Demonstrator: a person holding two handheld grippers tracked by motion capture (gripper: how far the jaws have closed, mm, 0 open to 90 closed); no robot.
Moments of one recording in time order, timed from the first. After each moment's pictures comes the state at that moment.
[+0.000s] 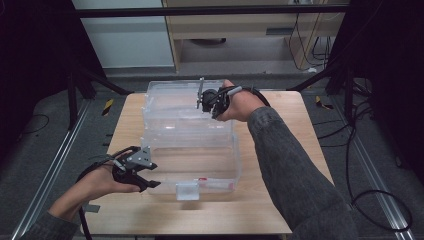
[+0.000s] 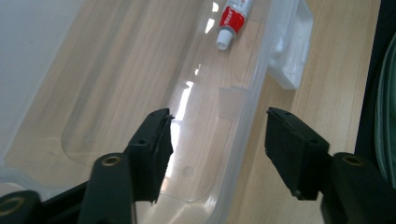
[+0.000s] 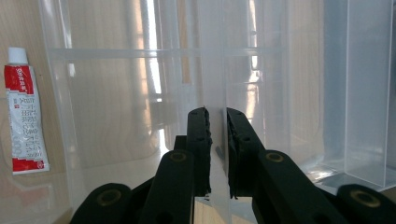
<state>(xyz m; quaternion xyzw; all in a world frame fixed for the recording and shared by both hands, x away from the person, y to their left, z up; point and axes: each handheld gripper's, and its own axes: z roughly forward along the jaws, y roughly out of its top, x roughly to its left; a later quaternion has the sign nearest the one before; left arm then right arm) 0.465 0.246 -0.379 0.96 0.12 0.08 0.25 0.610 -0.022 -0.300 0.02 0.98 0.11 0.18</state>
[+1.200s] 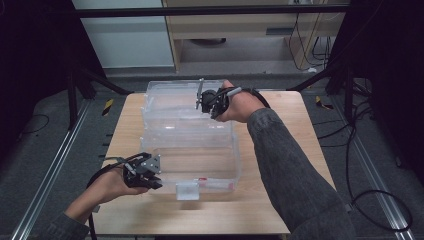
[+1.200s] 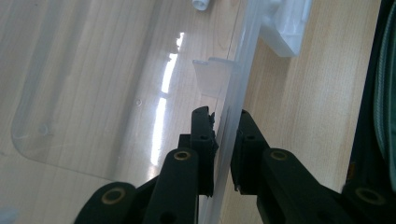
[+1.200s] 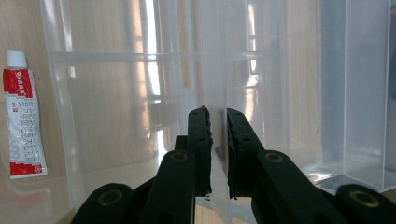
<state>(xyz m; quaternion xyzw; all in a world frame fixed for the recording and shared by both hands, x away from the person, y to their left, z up) 0.469 0.231 -0.404 0.98 0.09 0.04 0.19 0.608 -0.021 -0.302 0.02 0.97 0.12 0.19</state>
